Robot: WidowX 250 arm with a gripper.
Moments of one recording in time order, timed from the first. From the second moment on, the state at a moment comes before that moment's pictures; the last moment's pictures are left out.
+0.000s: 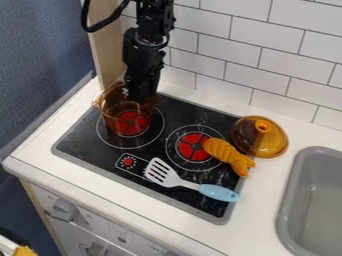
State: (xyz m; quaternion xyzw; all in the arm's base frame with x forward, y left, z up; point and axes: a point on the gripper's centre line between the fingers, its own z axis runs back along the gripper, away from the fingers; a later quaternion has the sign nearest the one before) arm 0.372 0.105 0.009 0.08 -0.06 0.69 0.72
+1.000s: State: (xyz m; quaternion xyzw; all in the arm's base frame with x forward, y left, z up) arm 0.366 0.100 0.032 0.07 -0.06 0.69 0.72
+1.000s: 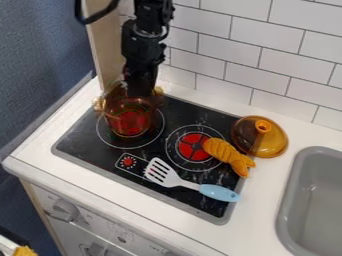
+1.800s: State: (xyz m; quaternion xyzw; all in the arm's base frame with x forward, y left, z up) arm 0.311 0.103 0.061 0.07 -0.06 0.69 0.72
